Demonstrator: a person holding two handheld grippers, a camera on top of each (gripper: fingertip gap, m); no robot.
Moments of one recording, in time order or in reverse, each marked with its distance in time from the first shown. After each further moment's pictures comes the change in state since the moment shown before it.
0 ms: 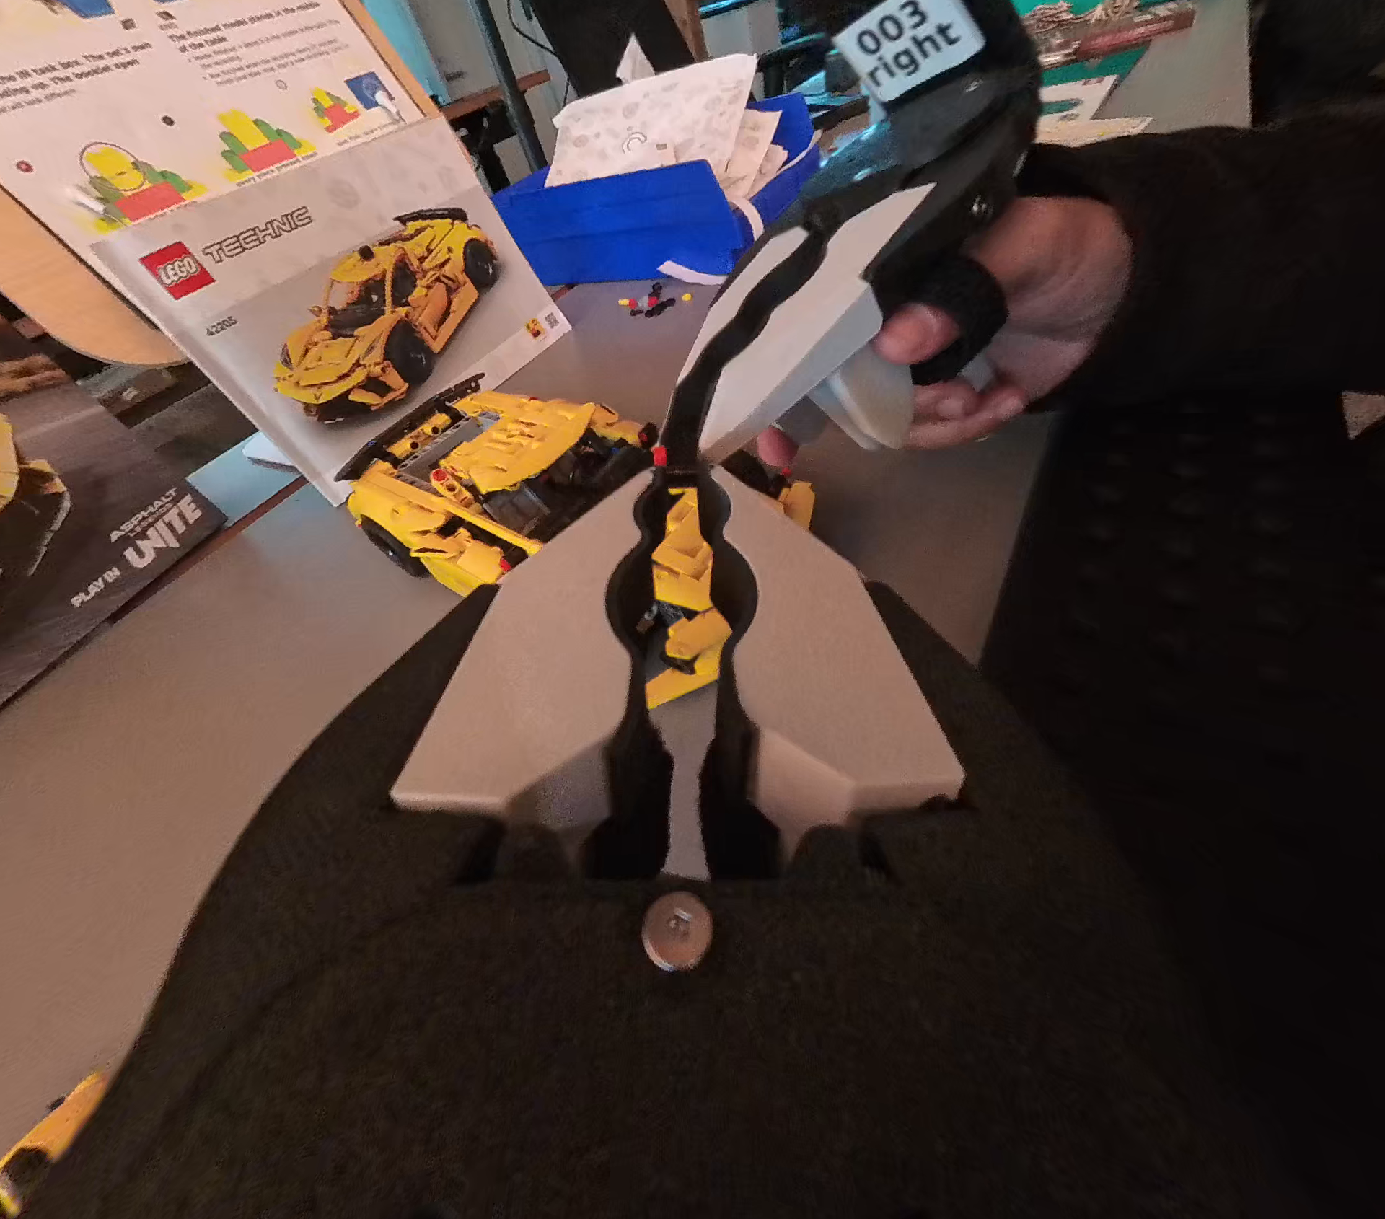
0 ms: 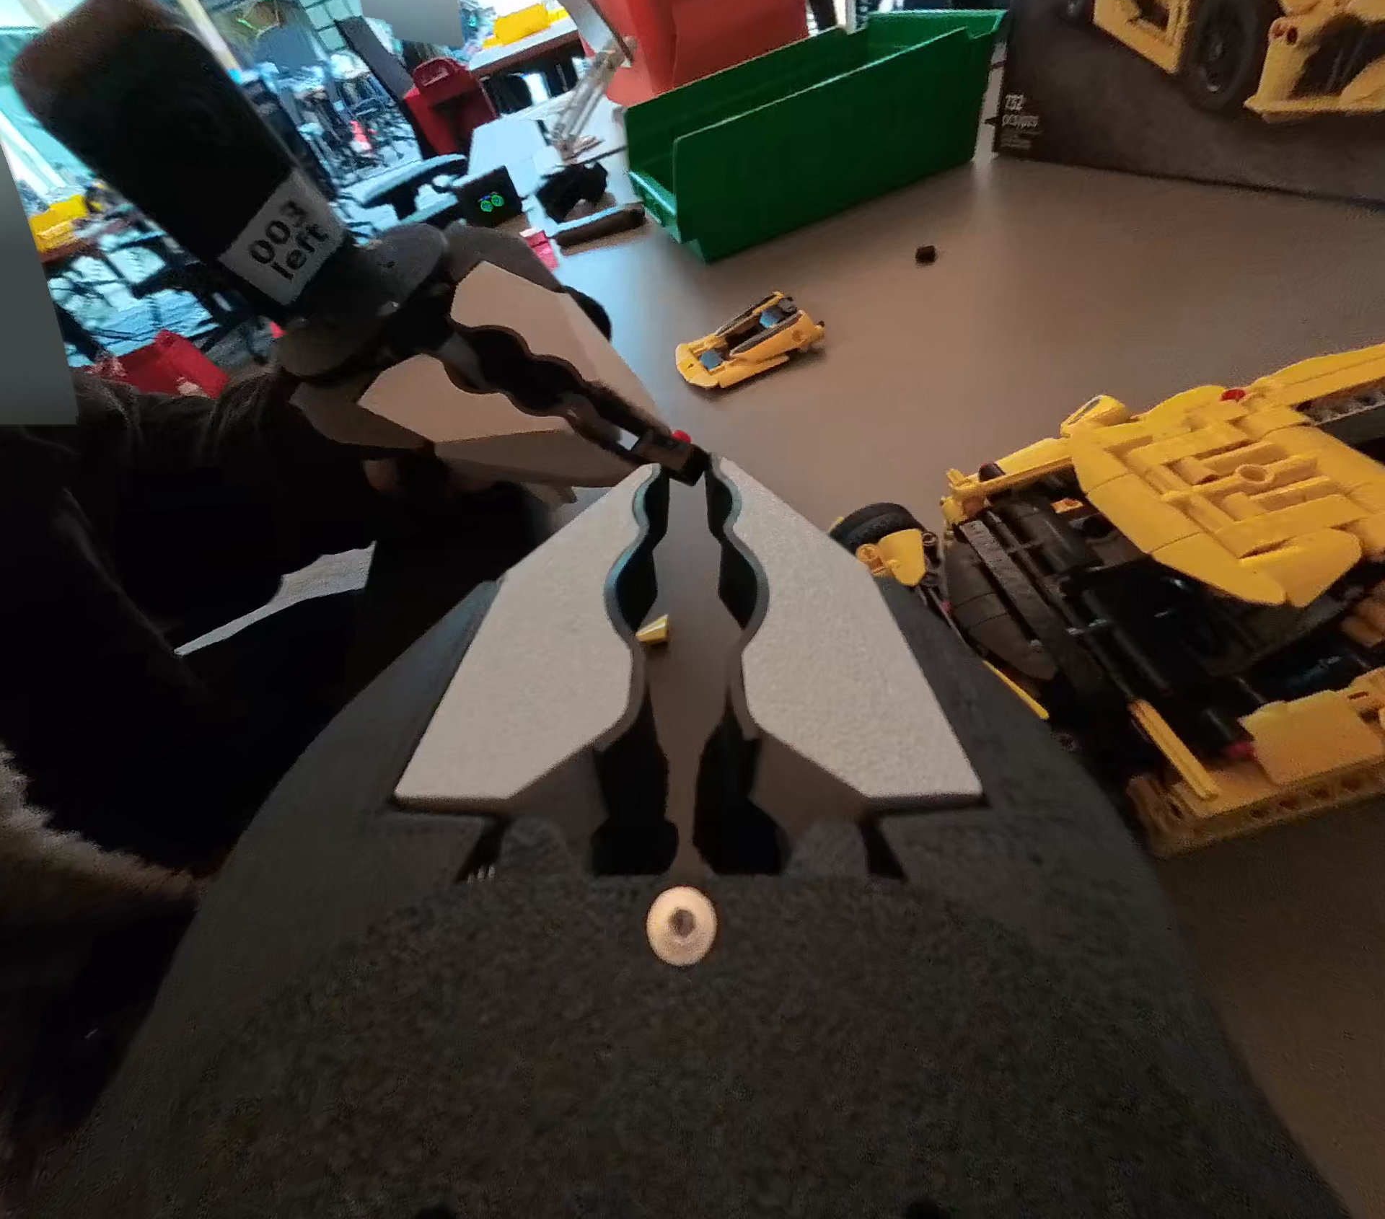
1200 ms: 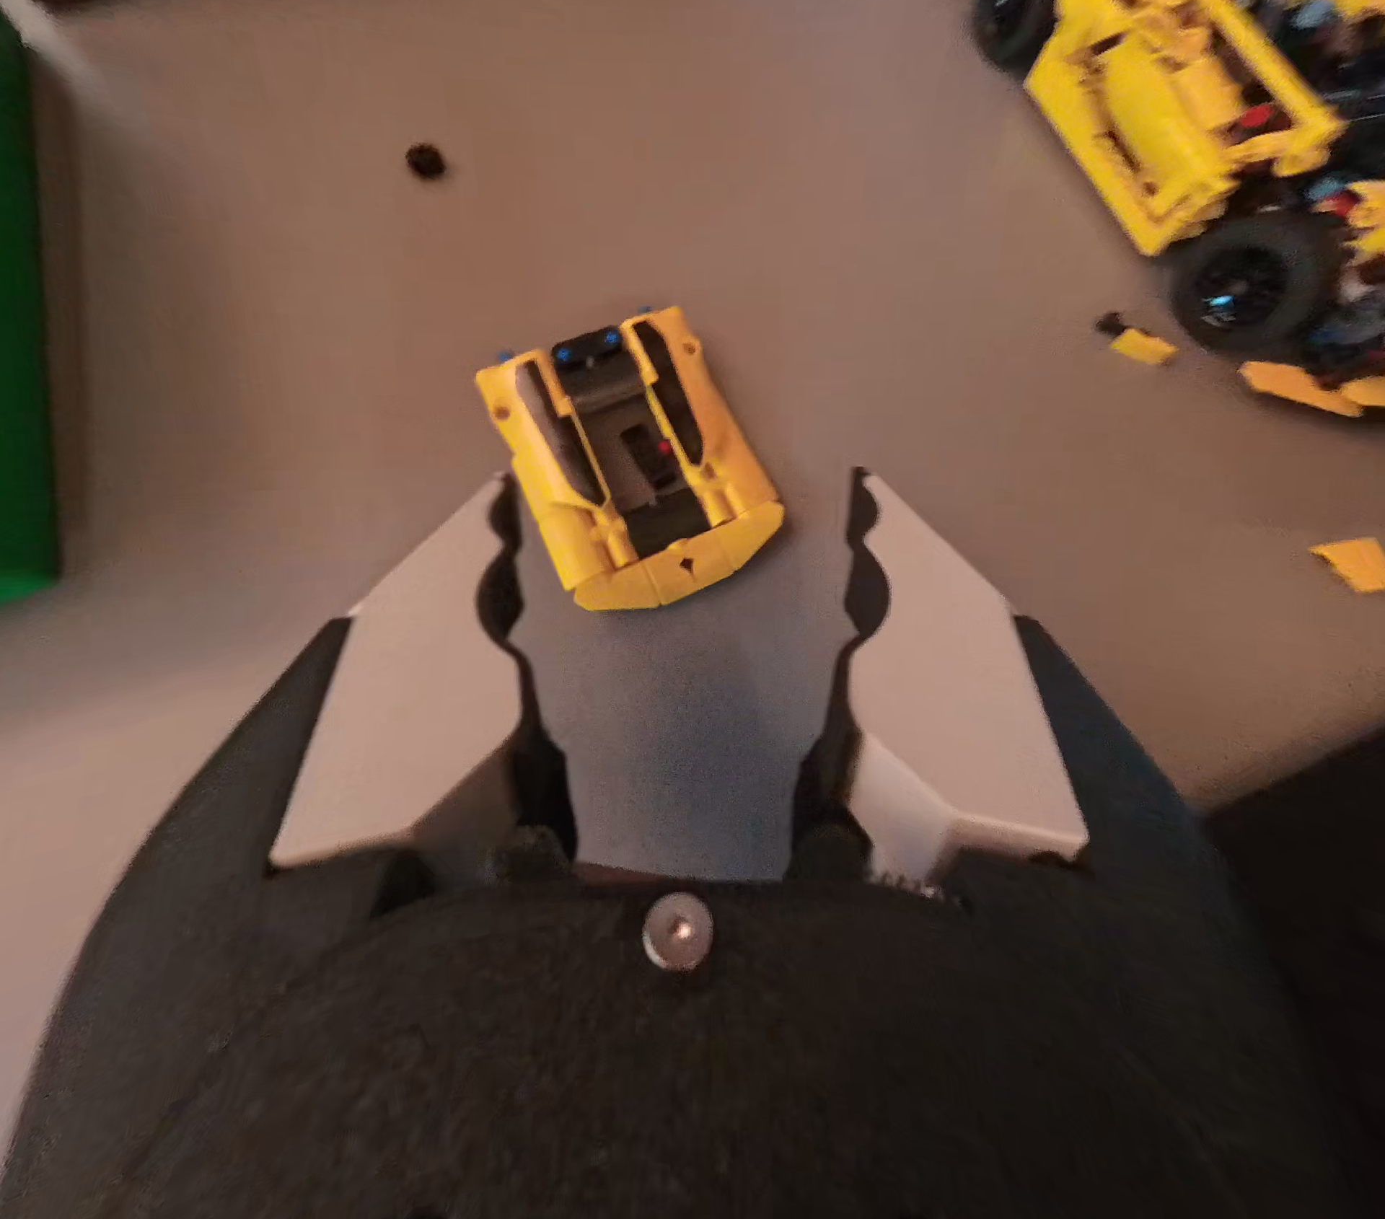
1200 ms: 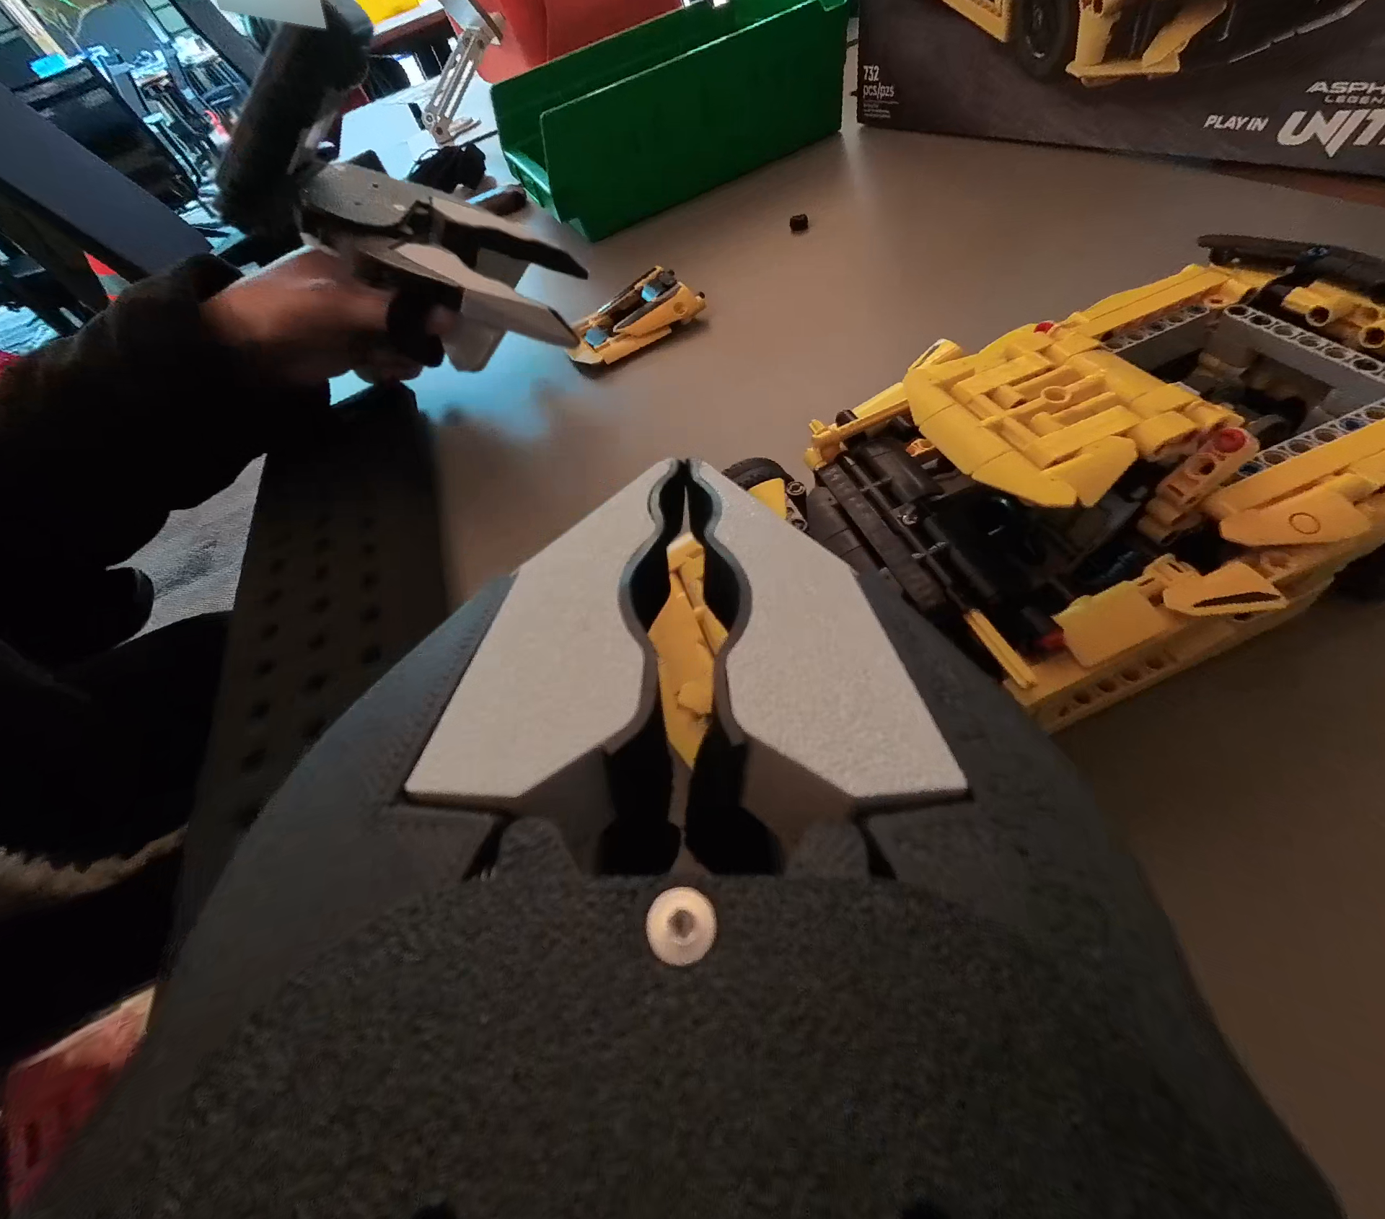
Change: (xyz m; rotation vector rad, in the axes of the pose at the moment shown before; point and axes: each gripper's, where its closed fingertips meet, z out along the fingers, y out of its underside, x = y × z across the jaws) left arm -0.145 0.152 -0.133 -0.542 -0.495 -0.526; right arm 0.041 0.010 -0.010 -0.018 0.144 0.020
